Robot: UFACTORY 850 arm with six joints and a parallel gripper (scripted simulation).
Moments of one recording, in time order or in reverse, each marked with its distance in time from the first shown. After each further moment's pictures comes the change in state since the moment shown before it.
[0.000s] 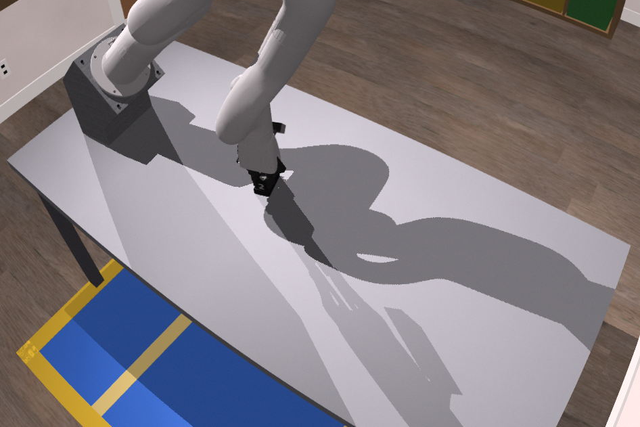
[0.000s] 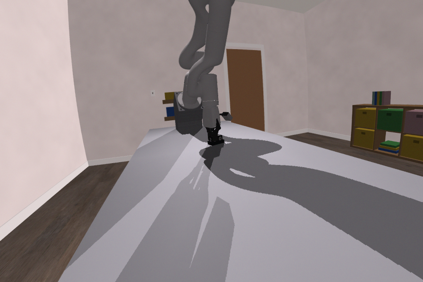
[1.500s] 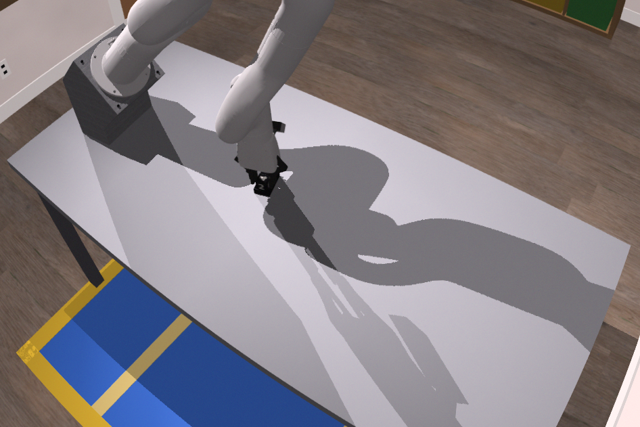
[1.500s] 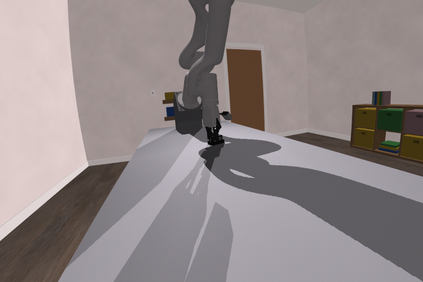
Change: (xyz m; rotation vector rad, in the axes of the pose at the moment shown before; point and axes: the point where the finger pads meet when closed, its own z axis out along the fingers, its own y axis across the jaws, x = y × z) arm 0.000 0.000 -0.003 0.000 0.000 0.000
